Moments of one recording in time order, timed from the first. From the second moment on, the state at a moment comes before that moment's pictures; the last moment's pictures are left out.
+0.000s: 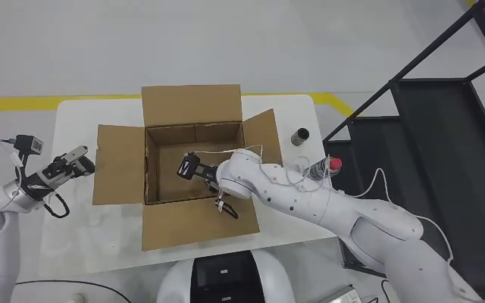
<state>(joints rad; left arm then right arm) 1.27 -0.94 -1.76 -1.24 -0.36 -0.40 -1.20 -0.60 -1.34 0.33 -1.36 -0.90 -0.03 1.04</state>
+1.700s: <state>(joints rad) 1.27 -0.94 -1.76 -1.24 -0.36 -0.40 -1.20 -1.86 -1.08 1.75 -2.18 -0.74 -0.48 0.39</state>
